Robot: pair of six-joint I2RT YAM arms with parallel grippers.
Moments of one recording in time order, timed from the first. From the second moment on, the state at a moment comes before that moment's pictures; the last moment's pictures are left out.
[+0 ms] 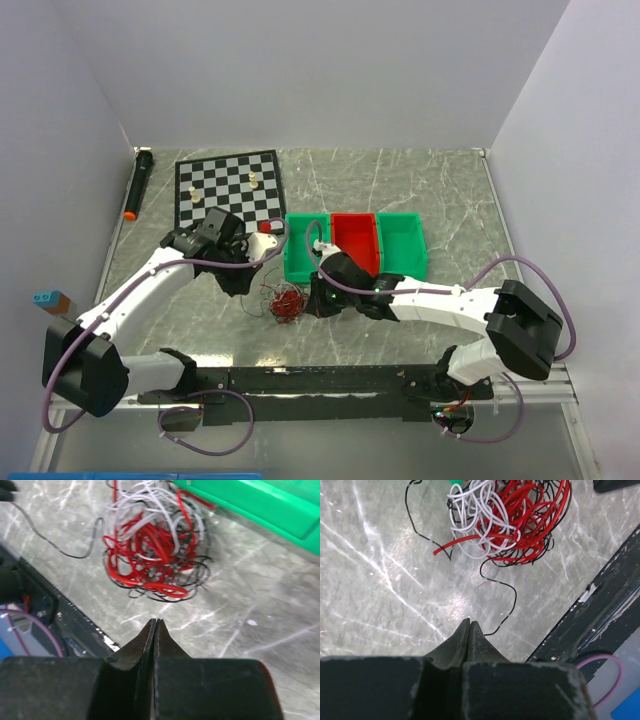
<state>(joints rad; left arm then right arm) -0.45 1.24 0.96 -0.91 0.35 0.44 1.01 1.40 0.77 -0.13 -0.06 0.70</state>
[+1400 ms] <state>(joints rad) -0.42 1.22 0.87 -0.84 -0.01 0.46 1.01 1.21 0.63 -0.17 0.09 0.72</state>
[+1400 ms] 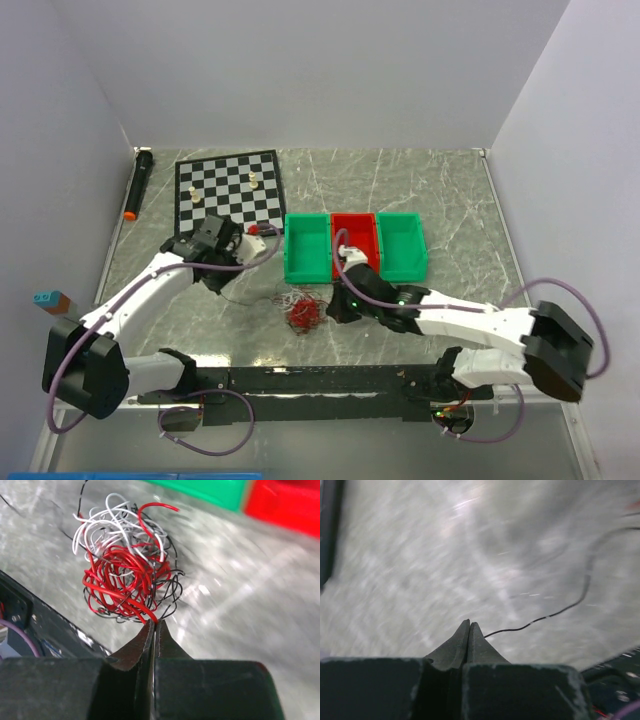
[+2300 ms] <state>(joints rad) 0.32 1.15 1.46 -0.70 0.23 0.17 1.01 1.04 0.56 -0.89 0.30 1.10</state>
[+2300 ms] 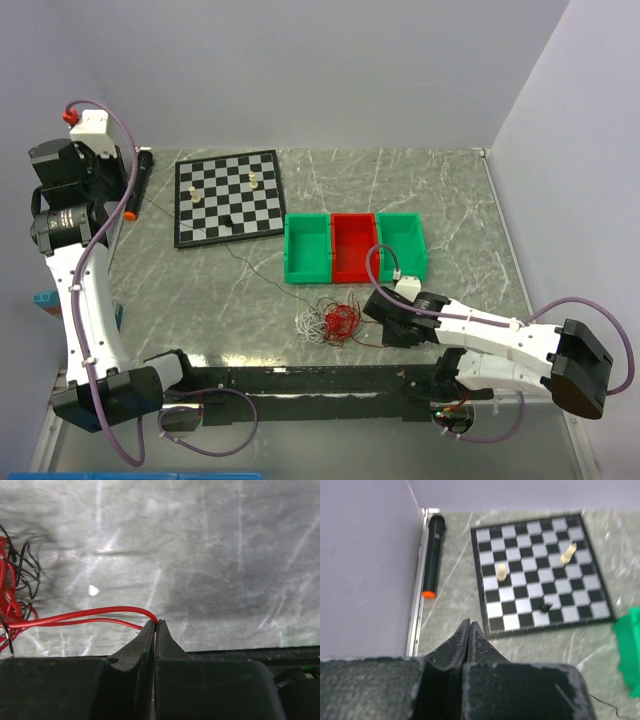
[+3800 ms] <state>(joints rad) 0.37 1.20 1.84 -0.27 0.94 -0.34 1.08 1.04 0.53 -0.76 0.24 1.08</state>
